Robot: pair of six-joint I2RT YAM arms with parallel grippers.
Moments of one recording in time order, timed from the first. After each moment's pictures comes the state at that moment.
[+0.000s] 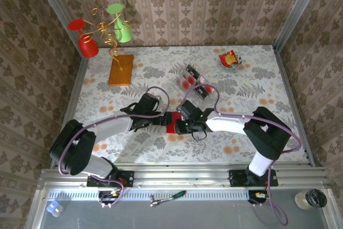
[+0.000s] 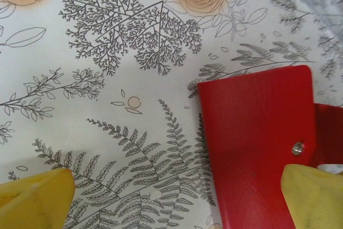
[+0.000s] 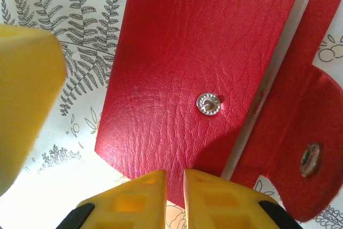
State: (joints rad) left arm -0.70 1.45 0.71 -0.23 0.06 -0.47; right arm 0.83 1.69 0.89 -0.24 -0.12 0.69
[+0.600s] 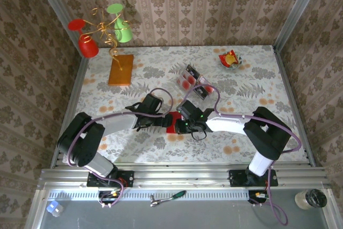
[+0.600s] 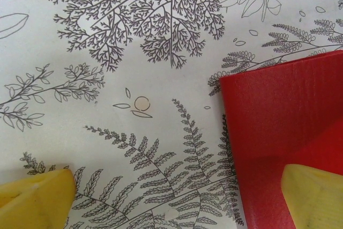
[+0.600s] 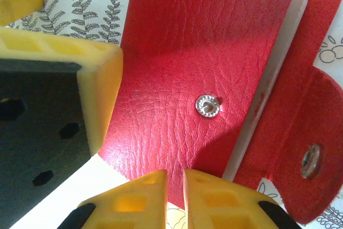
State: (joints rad) left arm -0.70 1.54 0.74 -0.22 0.04 -0.43; right arm 0.83 1.69 0.89 -0.22 -0.12 0.71
